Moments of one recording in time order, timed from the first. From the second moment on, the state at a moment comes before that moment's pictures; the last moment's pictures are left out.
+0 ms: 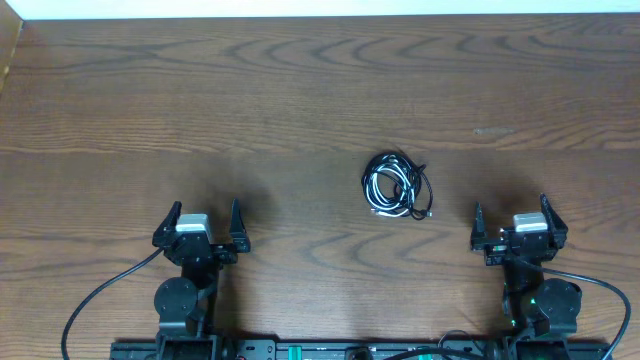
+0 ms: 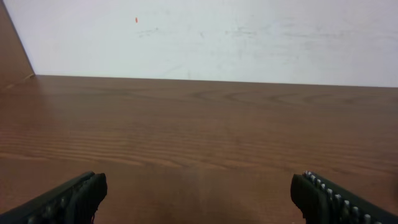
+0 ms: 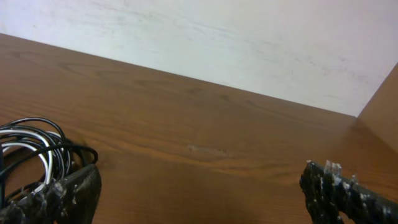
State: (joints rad) left arm -0.02 0.01 0.01 -0.11 -0.02 -0.04; right arm 0.02 0.01 0.01 -0.07 -0.02 -0.20
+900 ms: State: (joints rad) left arm -0.02 0.61 0.50 -0.49 0.02 -0.12; right arm 0.02 0.49 0.40 -0.33 0.03 -0.01
